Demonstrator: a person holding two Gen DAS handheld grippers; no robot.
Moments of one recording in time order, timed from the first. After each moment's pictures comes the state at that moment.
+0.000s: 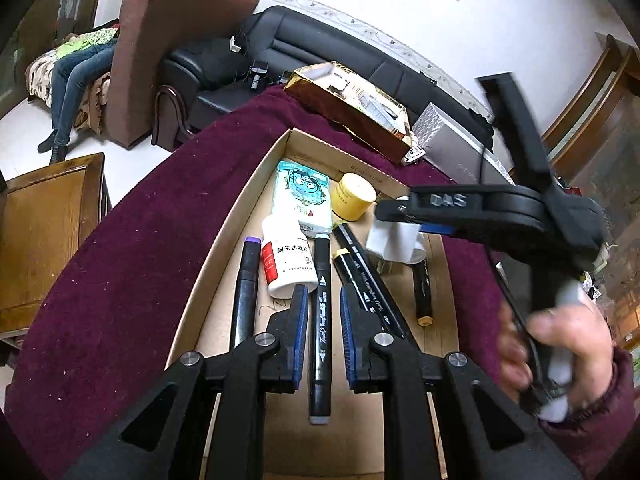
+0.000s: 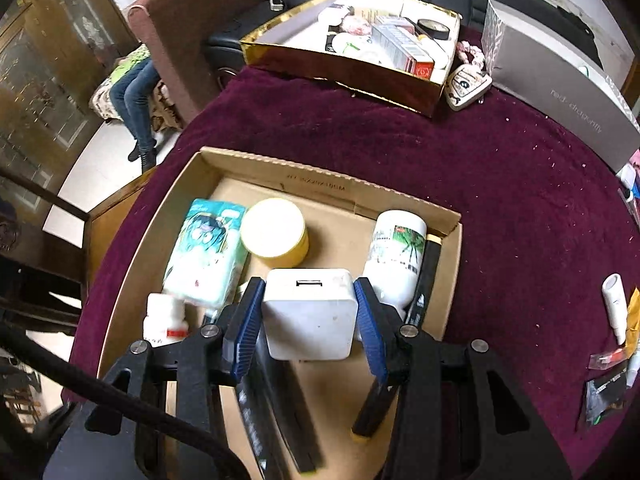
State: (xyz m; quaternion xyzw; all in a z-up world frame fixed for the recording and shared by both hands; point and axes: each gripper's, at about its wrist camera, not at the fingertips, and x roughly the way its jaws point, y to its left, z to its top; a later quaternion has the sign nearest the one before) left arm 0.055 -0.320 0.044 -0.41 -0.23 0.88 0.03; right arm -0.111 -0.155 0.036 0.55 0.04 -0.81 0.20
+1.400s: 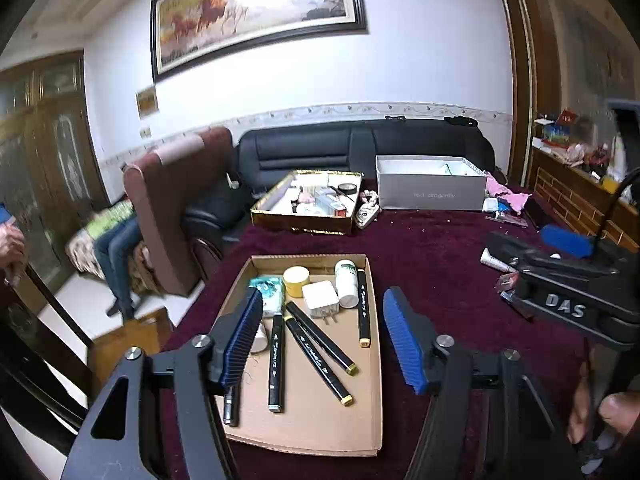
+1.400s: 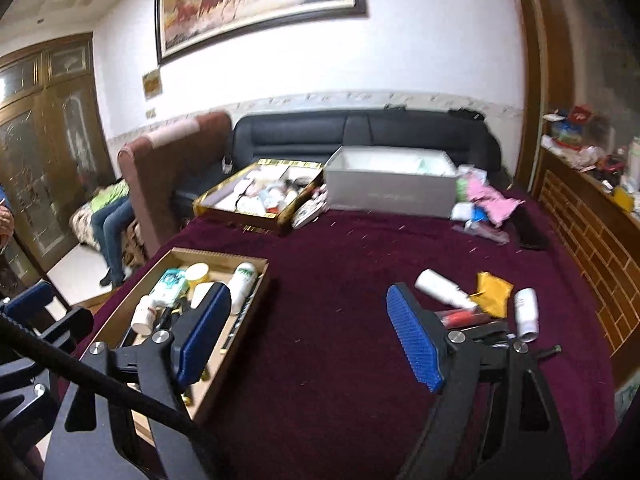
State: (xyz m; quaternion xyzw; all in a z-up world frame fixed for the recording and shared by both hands) left arm 0.133 -0.159 0.162 -0.26 0.04 0.96 -0.05; right arm 0.071 0.027 0.147 0.26 -0.01 -0.96 0.11
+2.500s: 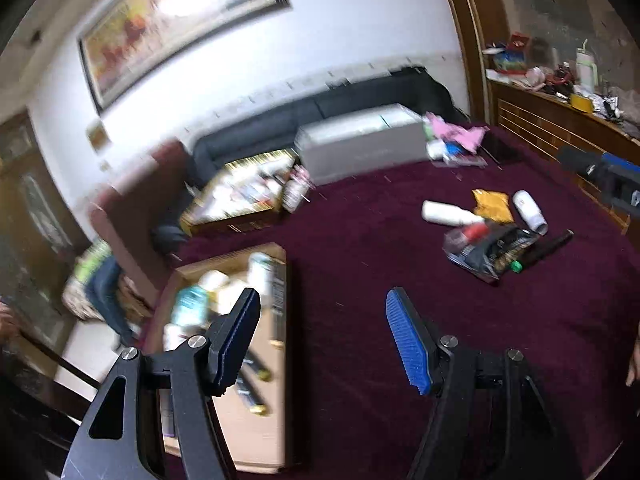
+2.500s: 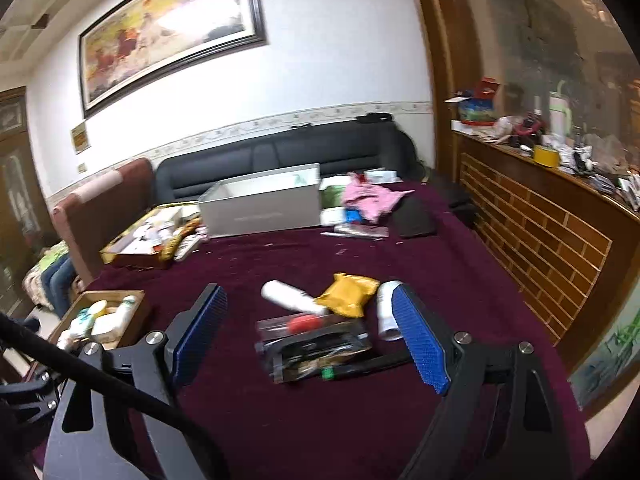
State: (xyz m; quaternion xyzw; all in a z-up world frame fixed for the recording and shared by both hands) left arm 0.089 -0.038 0.131 -0.33 0.13 0.93 0.01; right arm 0.083 0.193 0.135 0.23 -0.07 -0.97 -0.02
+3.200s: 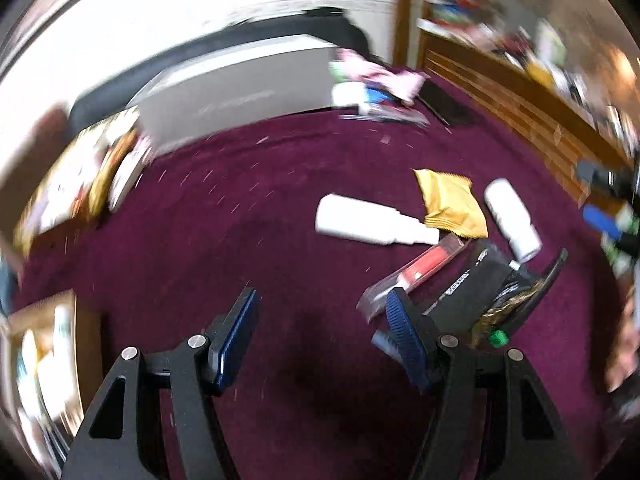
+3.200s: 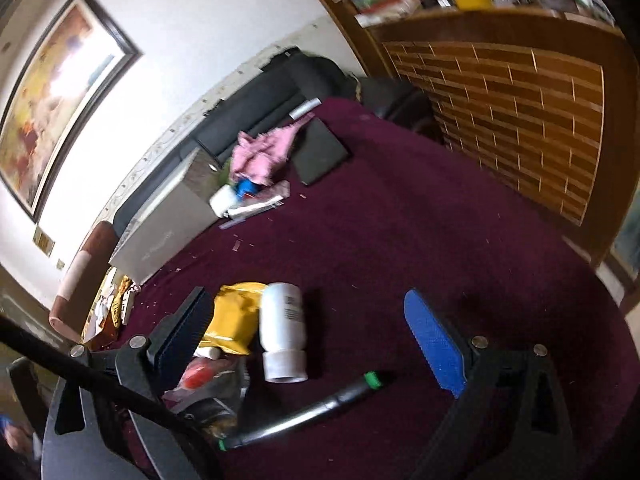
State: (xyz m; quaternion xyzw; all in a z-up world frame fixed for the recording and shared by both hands) left arm -0.081 0.059 0.044 -0.42 0.14 0.88 0.18; right arm -0.009 0.360 0.041 0.31 -0.32 -0.89 -0.06
